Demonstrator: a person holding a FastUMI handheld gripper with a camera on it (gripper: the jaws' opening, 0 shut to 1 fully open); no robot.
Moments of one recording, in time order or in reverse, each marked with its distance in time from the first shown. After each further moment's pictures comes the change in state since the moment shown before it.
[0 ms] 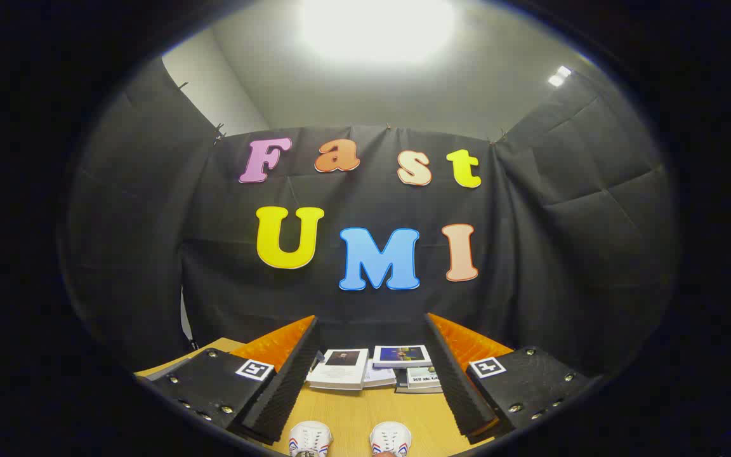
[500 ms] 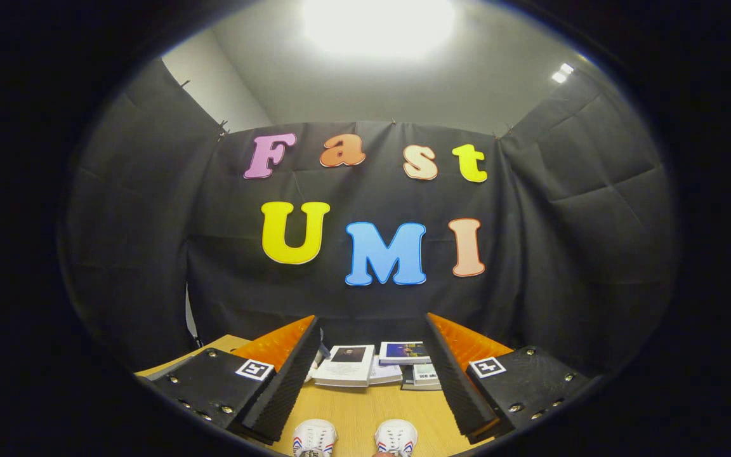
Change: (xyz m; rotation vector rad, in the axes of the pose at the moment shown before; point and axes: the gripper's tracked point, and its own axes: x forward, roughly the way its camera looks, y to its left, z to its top) arm 0.004 0.013 -0.003 -0.002 0.014 0.031
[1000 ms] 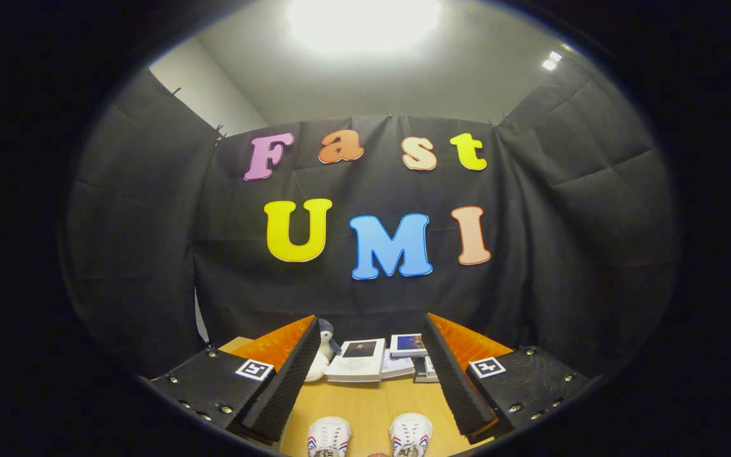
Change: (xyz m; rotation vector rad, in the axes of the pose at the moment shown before) arm -0.006 0.011 -0.019 0.110 0.049 0.042
